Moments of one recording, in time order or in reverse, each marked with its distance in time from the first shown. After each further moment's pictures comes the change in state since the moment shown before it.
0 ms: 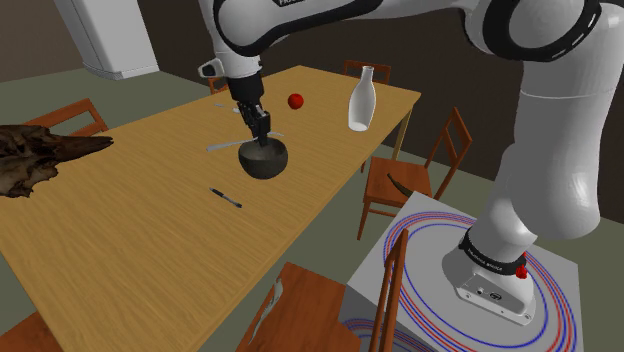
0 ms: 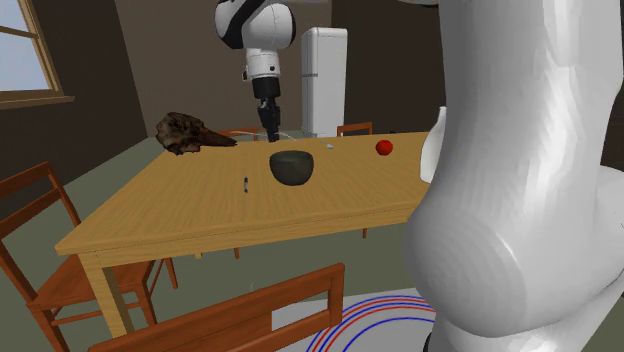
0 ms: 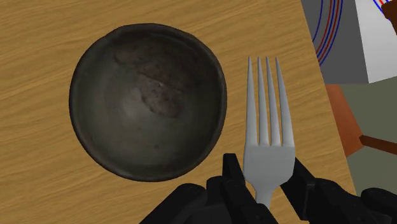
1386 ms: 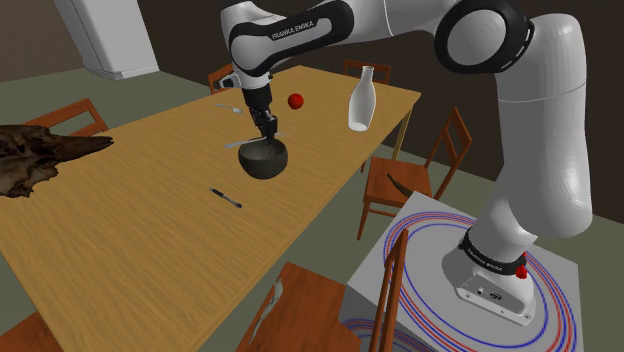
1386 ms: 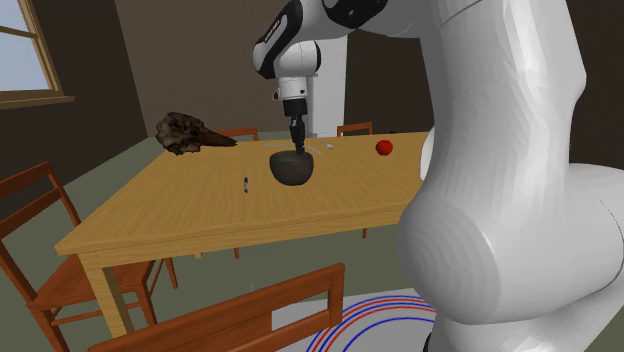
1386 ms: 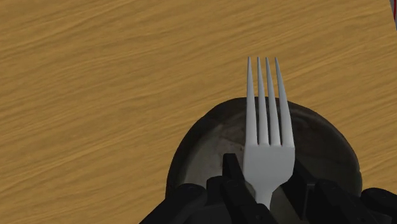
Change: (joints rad) arm -0.102 0.159 -0.057 0.086 -0.016 0.082 -0.152
